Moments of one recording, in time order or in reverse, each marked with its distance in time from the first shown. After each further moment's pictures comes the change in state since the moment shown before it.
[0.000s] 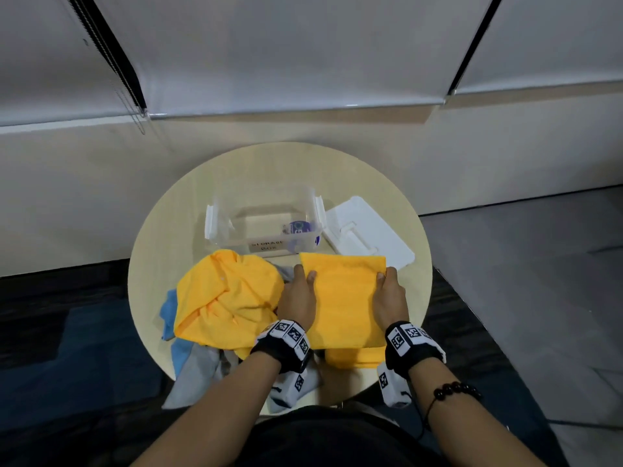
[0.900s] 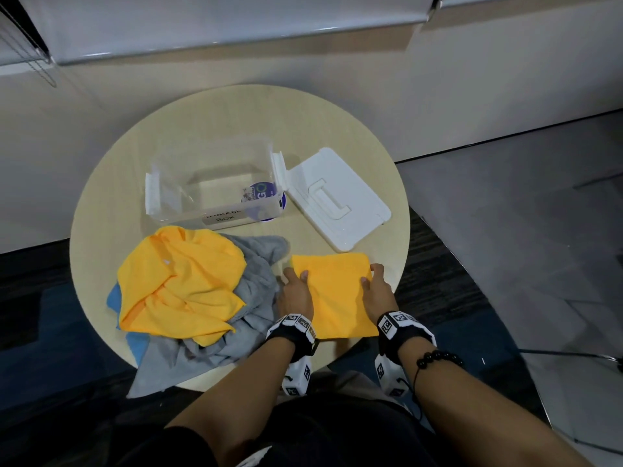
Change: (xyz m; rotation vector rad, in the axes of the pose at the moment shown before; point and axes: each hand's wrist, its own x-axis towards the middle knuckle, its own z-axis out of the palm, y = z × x) left_hand -0.007 -0.009 0.118 0.210 -0.107 -0.241; right_hand 0.022 0.107 0.008 -0.093 -0.218 0.196
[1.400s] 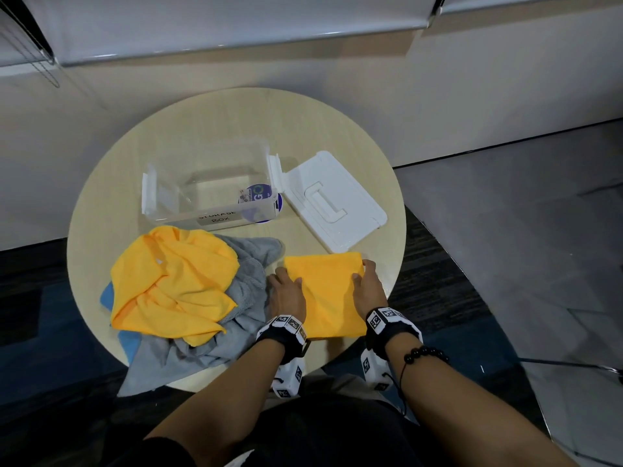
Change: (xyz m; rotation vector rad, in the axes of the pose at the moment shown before) left_hand 0.000 0.000 0.002 0.064 0.062 0.042; right_hand 0.012 -0.010 -0.001 0.076 0.040 -0.045
